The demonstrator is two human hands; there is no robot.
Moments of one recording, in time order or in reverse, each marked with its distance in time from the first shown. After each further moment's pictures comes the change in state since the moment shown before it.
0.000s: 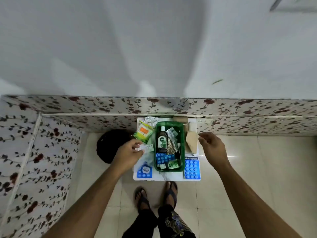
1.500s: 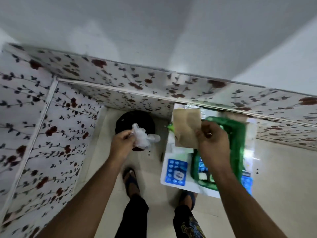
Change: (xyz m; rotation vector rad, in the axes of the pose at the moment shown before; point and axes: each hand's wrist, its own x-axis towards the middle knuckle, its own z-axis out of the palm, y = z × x) left_hand 0.085 -0.141 -0.035 -0.513 0.332 -0.264; right_hand 0.026 -0.050 0.193 0.019 -0.046 -0.123
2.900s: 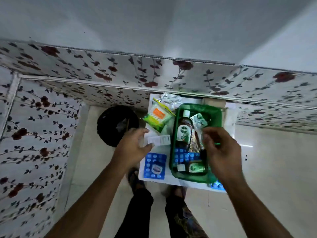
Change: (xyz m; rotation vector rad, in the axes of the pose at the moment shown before) left_hand -0.022 -0.020 0.083 0.586 -0.235 0.372; right_hand -0.007 0.079 -0.061 0.020 0.047 -0.077
